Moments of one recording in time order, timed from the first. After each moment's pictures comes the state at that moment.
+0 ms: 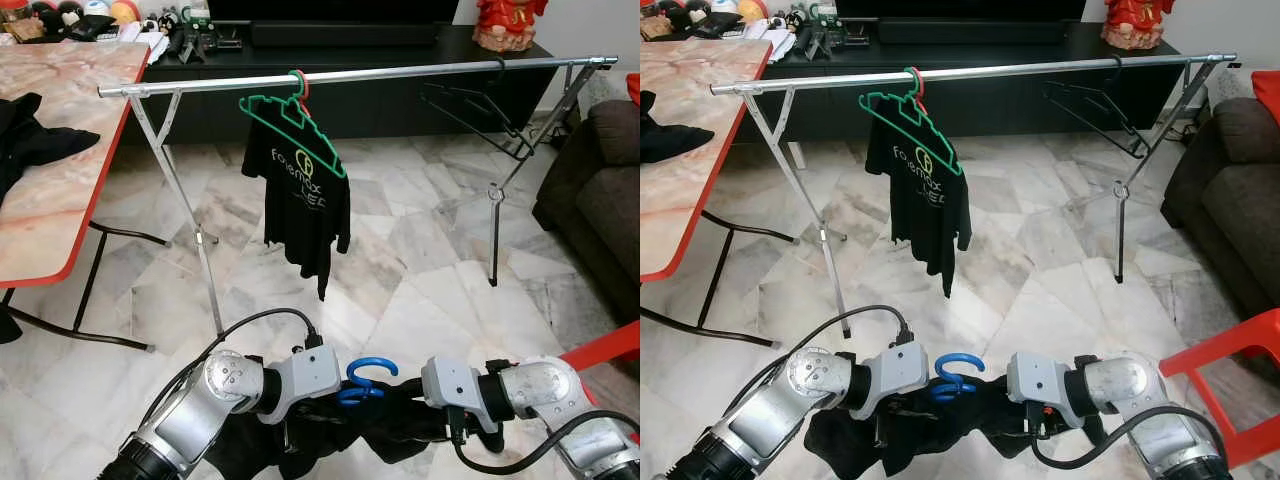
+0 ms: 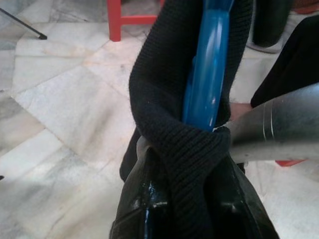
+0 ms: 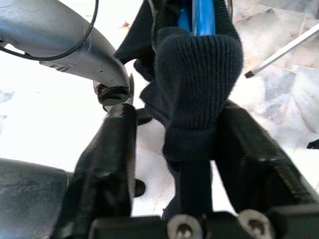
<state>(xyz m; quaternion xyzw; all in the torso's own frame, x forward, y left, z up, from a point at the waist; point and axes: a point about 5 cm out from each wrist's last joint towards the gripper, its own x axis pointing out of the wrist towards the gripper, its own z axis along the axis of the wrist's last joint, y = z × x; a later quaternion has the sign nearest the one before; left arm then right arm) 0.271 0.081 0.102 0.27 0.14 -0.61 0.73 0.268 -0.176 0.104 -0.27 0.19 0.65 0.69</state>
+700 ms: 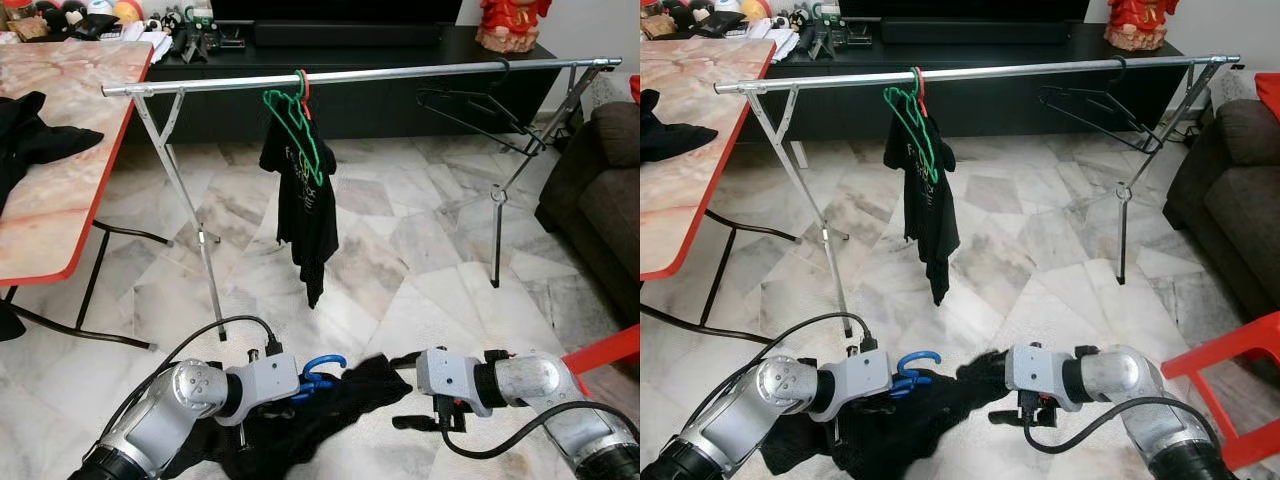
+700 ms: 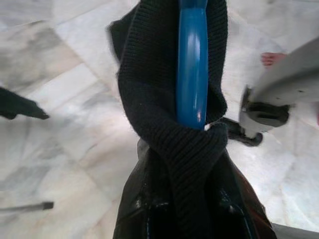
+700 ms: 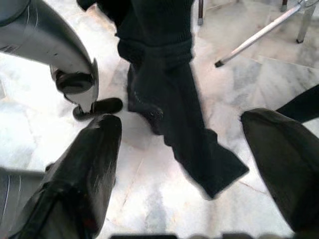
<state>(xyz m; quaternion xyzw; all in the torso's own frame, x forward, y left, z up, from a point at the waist) 0.278 0.130 0.079 0.33 0.20 -0.51 0.77 0.289 -0.182 0.090 -0.33 0.17 0.56 0.74</state>
